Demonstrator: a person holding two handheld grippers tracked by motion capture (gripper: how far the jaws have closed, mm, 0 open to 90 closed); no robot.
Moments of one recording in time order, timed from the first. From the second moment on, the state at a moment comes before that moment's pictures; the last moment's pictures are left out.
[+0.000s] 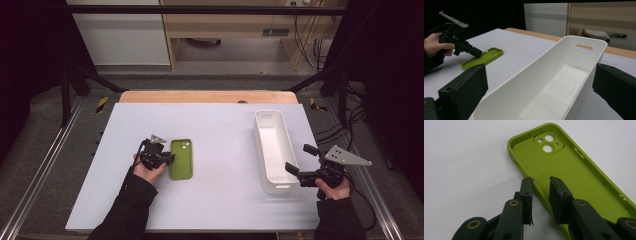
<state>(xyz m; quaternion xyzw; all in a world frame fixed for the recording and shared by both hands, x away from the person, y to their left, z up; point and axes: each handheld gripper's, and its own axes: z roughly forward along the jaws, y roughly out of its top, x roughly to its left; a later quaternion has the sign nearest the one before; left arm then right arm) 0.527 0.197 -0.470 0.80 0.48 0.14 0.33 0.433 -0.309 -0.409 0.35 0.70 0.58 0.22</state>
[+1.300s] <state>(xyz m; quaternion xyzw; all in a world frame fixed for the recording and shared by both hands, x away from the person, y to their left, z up) 0.524 0.189 -0.466 0.81 0.48 0.17 0.30 0.433 -0.309 -0.409 0.35 0.70 0.58 0.22</state>
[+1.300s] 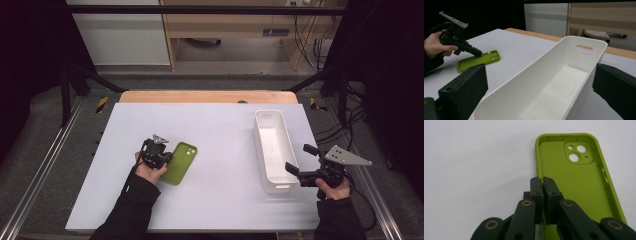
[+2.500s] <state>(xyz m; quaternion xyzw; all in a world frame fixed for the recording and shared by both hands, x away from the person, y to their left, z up) 0.506 0.190 -0.430 0.80 0.43 0.20 0.37 0.432 -0.311 -0.408 0.35 0.70 0.58 0.22</state>
